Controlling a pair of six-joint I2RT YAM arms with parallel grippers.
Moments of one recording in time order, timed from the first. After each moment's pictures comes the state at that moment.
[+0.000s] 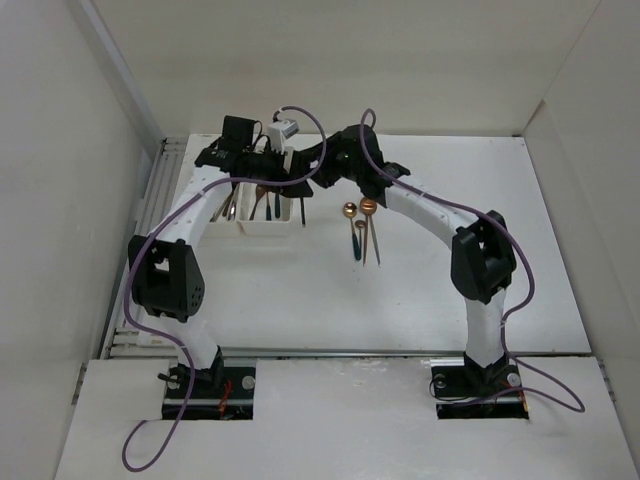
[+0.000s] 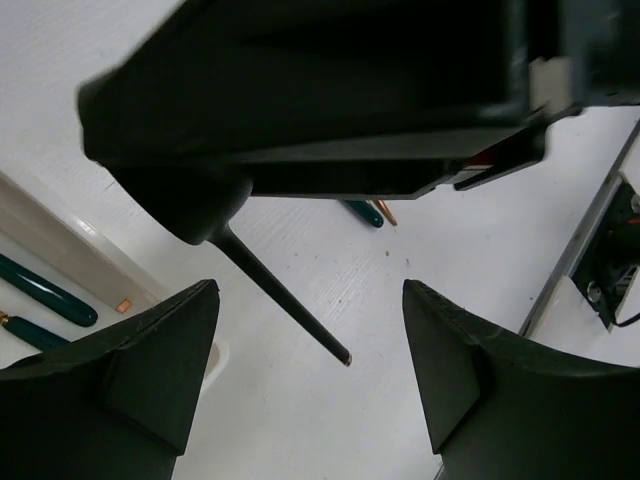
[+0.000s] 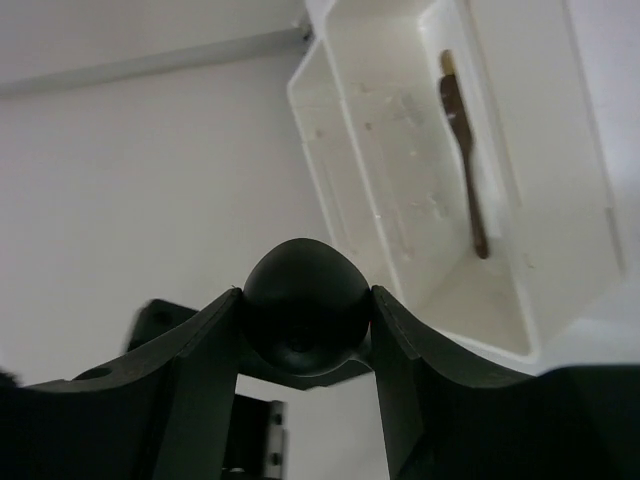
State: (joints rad) left arm -0.23 1.75 1.60 -0.63 0.77 0.08; right arm 0.60 2.02 1.73 -0.12 -0.10 1.46
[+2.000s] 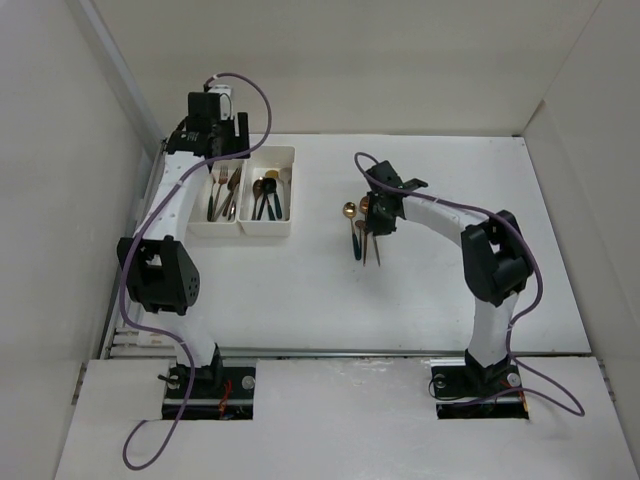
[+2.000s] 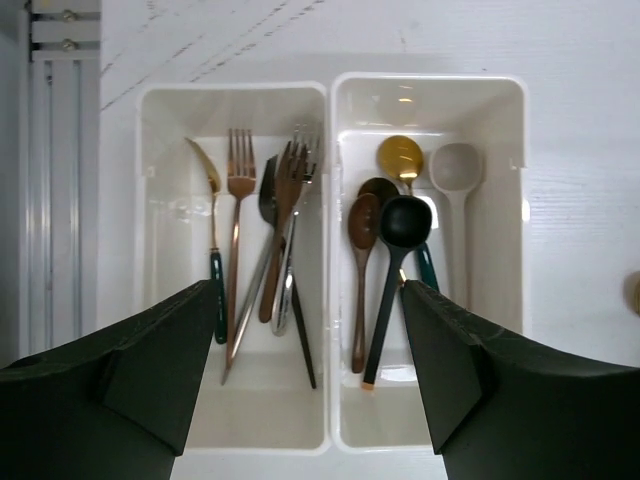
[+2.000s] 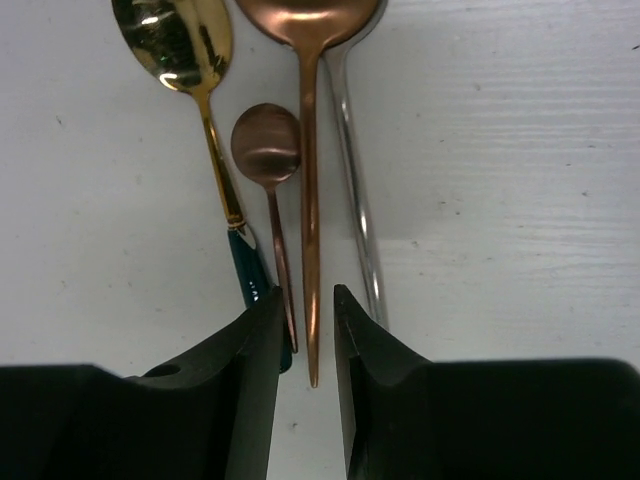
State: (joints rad) left arm -0.11 1.80 1.78 -0.63 -0.06 -0.05; right arm 0.49 1.94 1.45 -0.60 0.09 0.62
